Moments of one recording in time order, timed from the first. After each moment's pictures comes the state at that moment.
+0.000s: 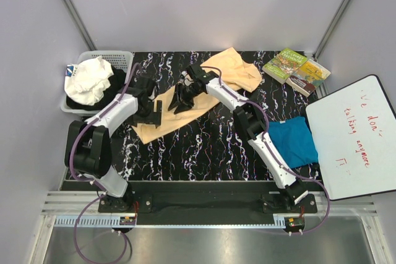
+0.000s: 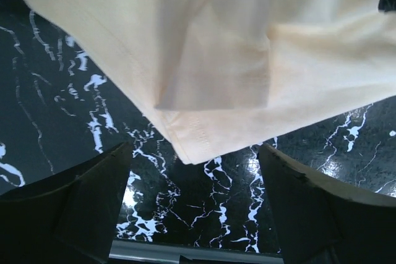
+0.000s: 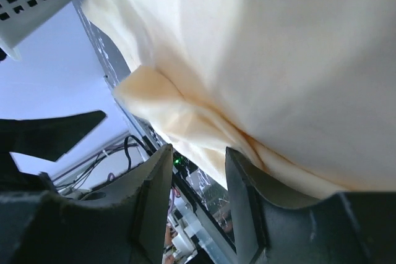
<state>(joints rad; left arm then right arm) -0.24 1.61 1.16 -0.83 -0.16 -0.24 0.62 2.78 2.54 -0.77 -0.80 0.76</state>
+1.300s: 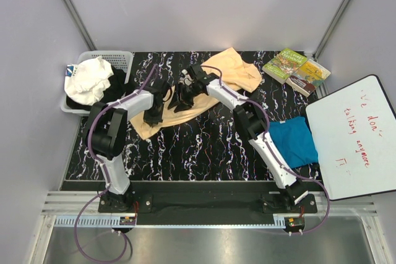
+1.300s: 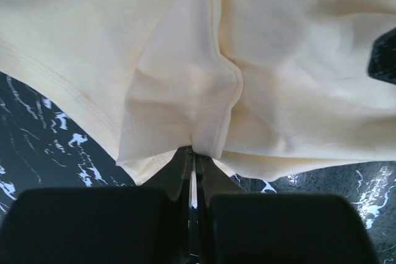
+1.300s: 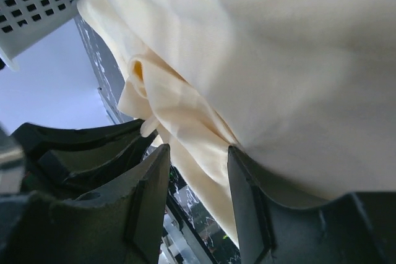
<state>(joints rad) -0.32 1.86 1.24 -0.74 -0.29 -0.22 0.62 2.77 2.48 -0.64 -0.76 0.76</state>
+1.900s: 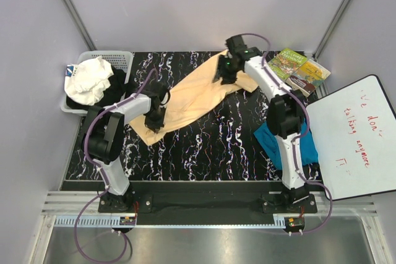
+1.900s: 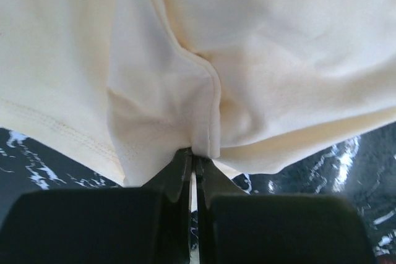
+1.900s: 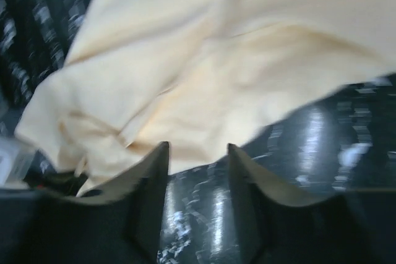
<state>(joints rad) -0.32 1.80 1.15 -0.73 -0.10 -0.19 0.41 2.30 2.19 -0.85 -0.23 0.52</state>
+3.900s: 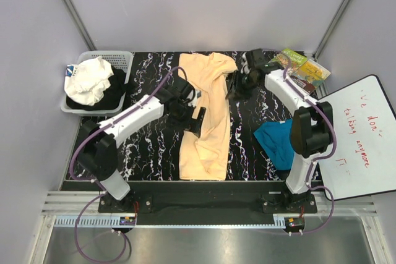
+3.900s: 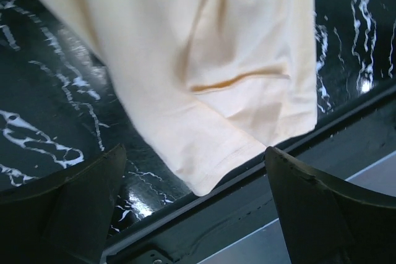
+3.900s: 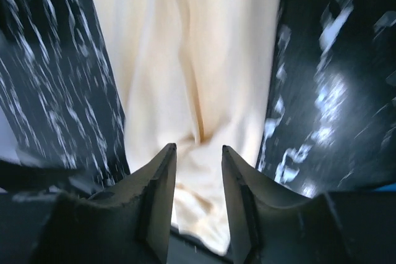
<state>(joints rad) -0.67 1.64 1.33 -0.89 0.22 -0.29 0.29 1.90 1.68 -0.75 -0.31 0.48</state>
